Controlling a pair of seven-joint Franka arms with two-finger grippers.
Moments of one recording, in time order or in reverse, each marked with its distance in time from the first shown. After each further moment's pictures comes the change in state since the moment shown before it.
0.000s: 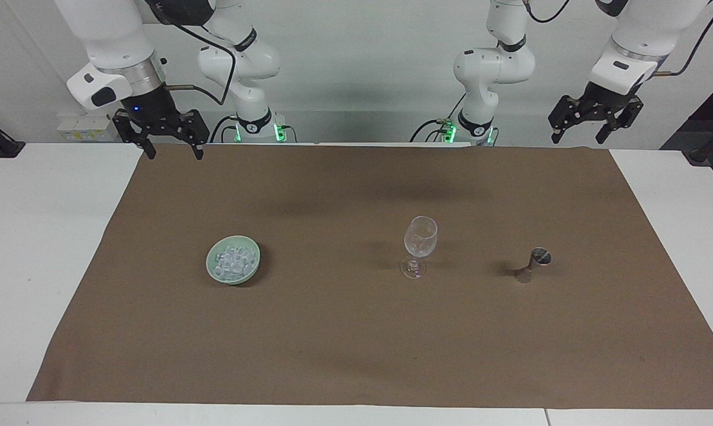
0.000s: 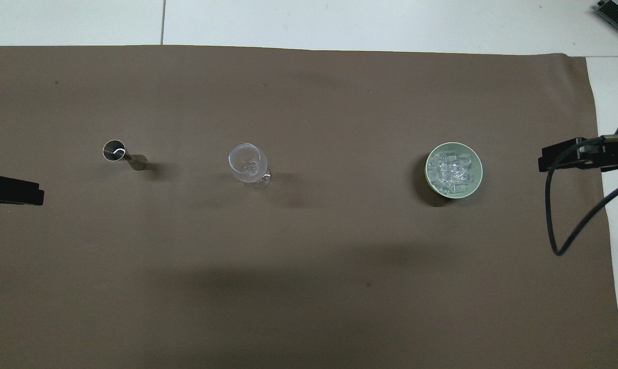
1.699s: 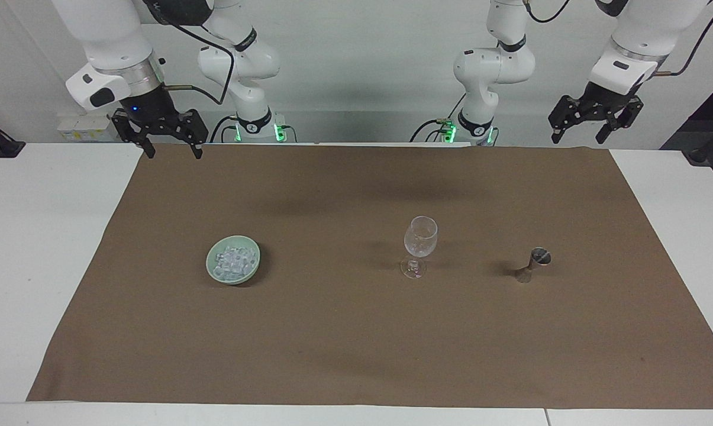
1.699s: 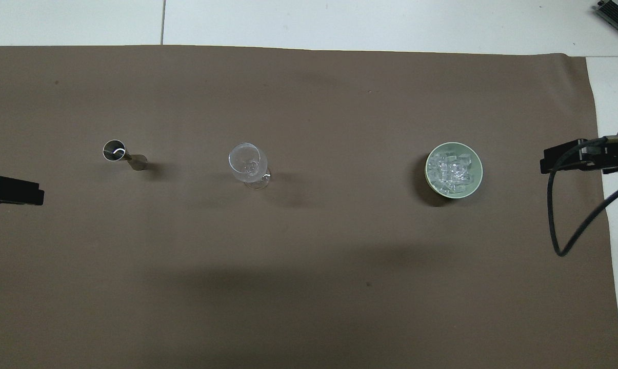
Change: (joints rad) left arm 0.000 0.000 0.000 0.000 0.000 0.000 0.000; right arm -0.002 0.000 -0.004 0.000 0.002 -0.010 0.001
